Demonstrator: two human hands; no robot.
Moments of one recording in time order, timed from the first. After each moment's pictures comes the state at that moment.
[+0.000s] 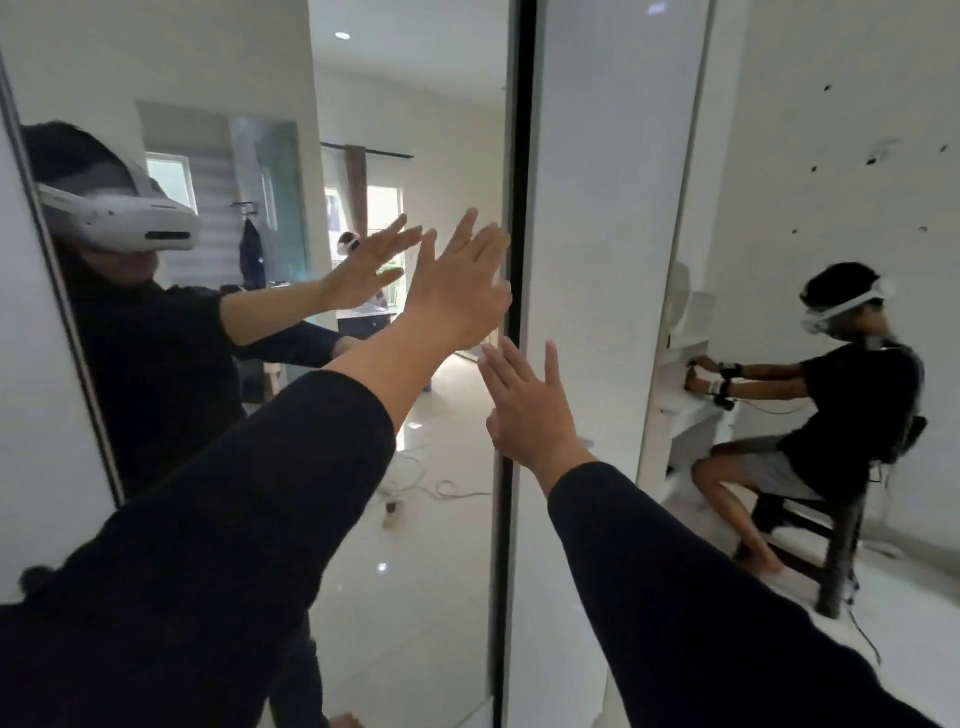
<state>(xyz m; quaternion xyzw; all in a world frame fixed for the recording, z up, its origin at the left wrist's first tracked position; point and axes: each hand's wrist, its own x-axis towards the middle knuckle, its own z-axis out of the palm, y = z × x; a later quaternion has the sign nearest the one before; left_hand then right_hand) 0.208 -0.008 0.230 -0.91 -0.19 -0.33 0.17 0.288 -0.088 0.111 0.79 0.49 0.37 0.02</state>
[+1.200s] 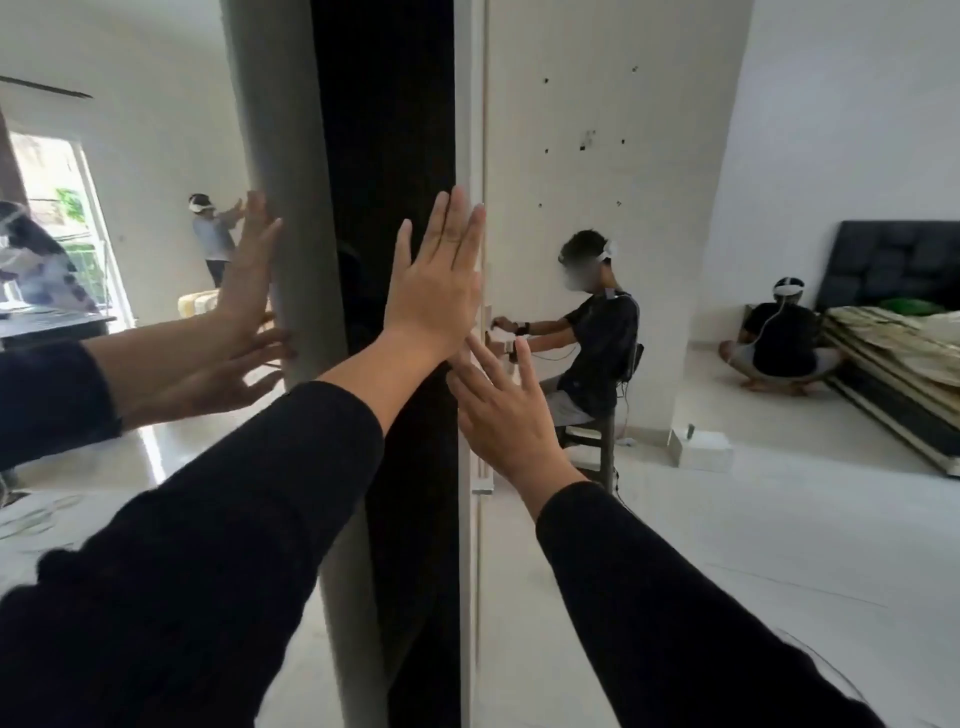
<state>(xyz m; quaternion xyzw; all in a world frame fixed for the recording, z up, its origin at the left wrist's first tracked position) 0.364 -0.014 0.187 -0.87 0.03 -0.47 0.12 0.364 -0.128 0.084 0.83 0.29 0.45 0.14</state>
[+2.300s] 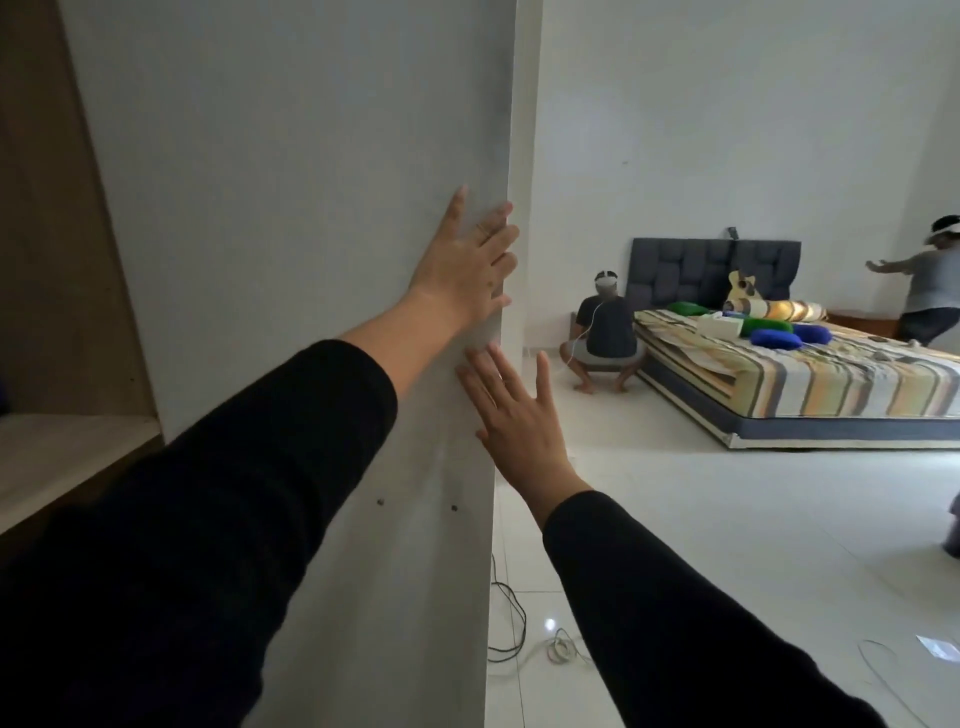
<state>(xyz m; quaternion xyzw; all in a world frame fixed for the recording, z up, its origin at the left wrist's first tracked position) 0.665 -0.301 0.232 -0.82 0.21 -0.41 0.35 0.647 -0.409 0.072 0.86 0.08 0.46 0.22</state>
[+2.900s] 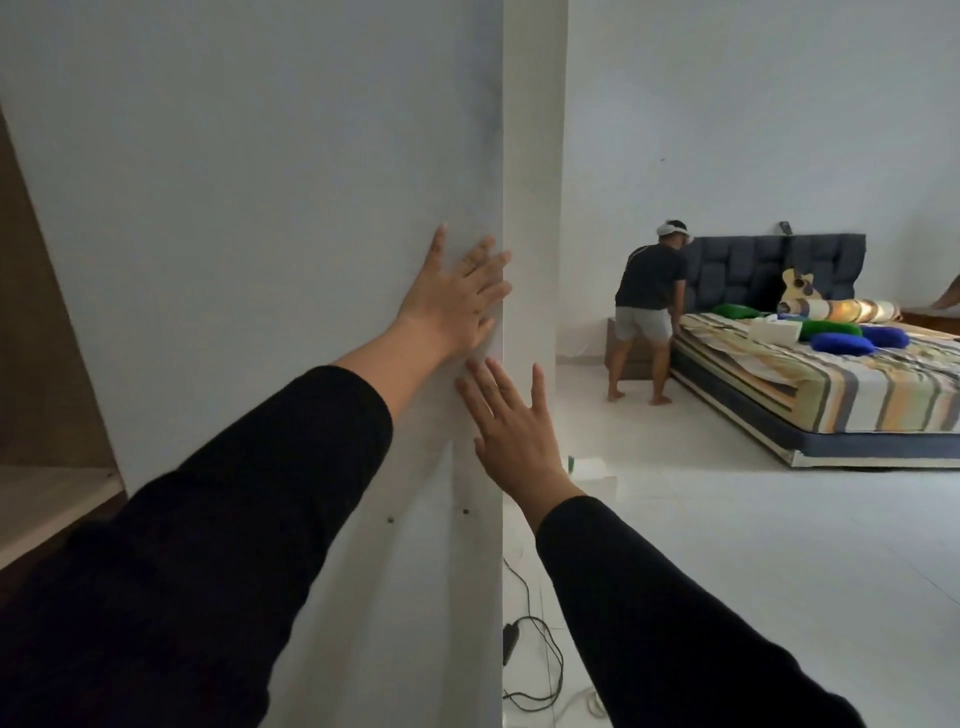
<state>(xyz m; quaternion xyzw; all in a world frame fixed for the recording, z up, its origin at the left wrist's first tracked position) 0.772 -0.306 0.217 -0.85 0.19 -0.37 0.33 0.753 -0.413 0.073 0.90 0.10 0.39 0.18</state>
